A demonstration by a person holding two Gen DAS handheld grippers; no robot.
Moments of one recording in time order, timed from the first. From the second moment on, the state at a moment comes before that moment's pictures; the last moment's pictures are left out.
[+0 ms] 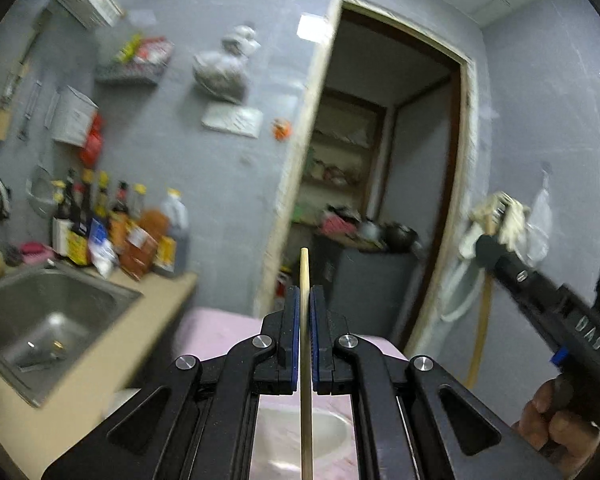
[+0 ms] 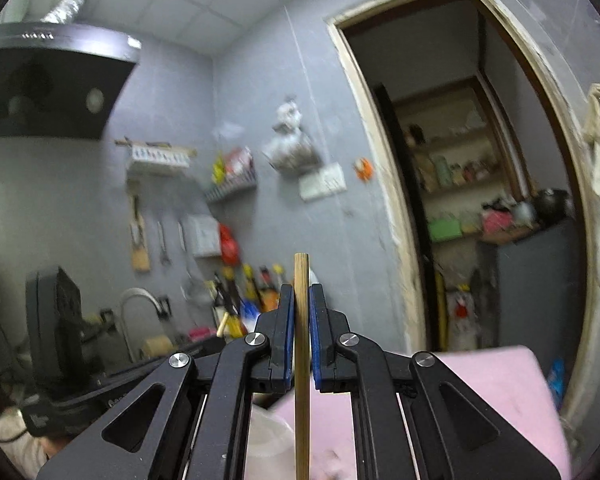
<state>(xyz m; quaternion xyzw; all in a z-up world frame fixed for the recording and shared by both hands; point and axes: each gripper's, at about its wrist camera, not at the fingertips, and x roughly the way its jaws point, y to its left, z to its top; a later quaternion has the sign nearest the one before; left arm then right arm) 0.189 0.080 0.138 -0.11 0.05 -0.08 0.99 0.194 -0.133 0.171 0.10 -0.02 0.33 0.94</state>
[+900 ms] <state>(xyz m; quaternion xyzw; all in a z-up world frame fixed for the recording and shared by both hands) 0.206 0.177 0.106 -0.20 -0.08 0.09 0.97 0.234 -0.071 0.139 0.09 -0.08 0.31 0.94</state>
